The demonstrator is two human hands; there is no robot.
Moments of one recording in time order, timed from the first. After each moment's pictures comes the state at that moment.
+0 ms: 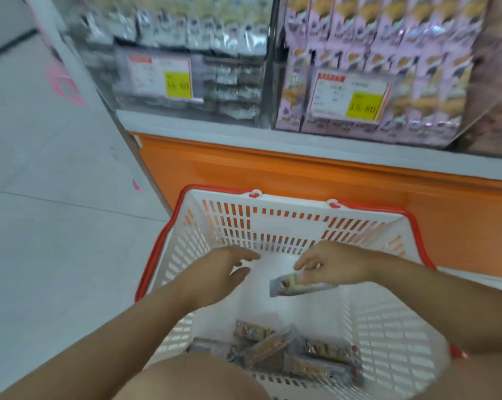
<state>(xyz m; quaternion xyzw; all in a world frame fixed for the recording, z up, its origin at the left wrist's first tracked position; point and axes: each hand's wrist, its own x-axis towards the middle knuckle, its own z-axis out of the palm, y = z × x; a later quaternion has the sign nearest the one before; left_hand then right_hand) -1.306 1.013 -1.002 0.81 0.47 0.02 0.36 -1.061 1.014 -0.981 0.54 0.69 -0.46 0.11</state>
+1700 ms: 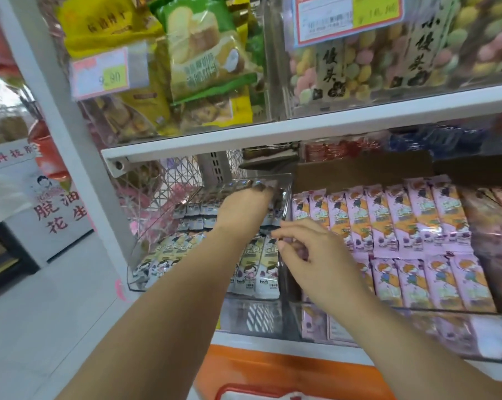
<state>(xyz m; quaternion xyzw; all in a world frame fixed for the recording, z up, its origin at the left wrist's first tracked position) -1.235 1.272 -0.755 0.81 0.51 0.08 -0.26 -1.115 1.157 -0.796 0.52 0.69 -0.15 -0.48</state>
